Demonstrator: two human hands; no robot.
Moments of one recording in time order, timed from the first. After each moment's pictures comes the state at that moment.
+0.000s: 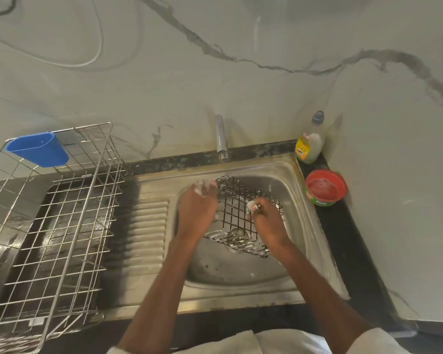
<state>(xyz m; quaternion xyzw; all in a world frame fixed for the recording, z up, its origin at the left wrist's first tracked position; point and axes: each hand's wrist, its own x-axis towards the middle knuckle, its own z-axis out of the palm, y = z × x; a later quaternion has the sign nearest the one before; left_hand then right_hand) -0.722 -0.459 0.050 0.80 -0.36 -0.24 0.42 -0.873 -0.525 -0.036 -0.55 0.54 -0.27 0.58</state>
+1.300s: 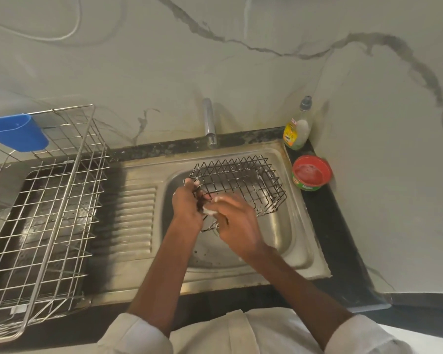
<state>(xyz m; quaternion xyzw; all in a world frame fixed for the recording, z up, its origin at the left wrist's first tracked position) -0.731 -0.471 0.009 0.64 0.08 -0.45 0.62 -0.867 -0.466 -0.012 -0.83 0.29 -0.39 0.28</state>
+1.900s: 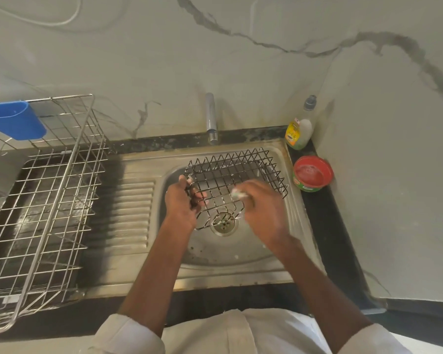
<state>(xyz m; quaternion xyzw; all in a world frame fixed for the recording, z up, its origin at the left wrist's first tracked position) -0.721 -0.461 0.008 0.64 0.07 -0.46 0.61 -0.905 -0.513 -0.013 -0.82 0.40 -0.32 0.26</state>
